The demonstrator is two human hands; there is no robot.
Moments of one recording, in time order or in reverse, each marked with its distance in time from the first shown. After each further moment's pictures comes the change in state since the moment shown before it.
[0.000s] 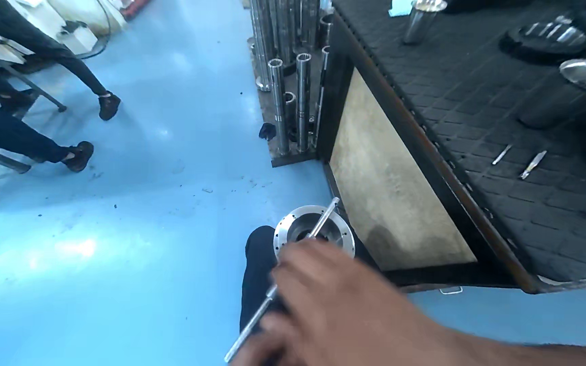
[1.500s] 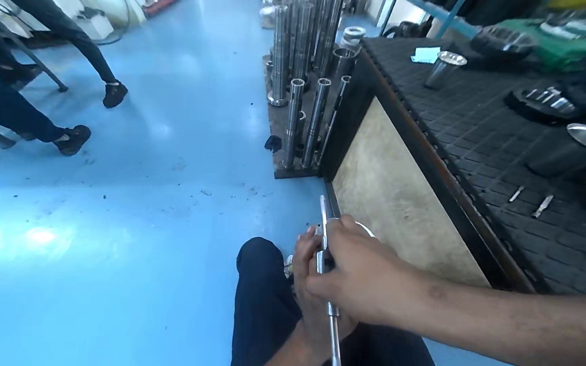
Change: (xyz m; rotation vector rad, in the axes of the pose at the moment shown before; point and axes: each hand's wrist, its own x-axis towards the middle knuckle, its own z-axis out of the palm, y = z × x) left_hand 0.139 -0.034 0.076 0.043 0.822 0.541; right_hand 0.078 -0.004 -0.010 0.056 -0.539 0.864
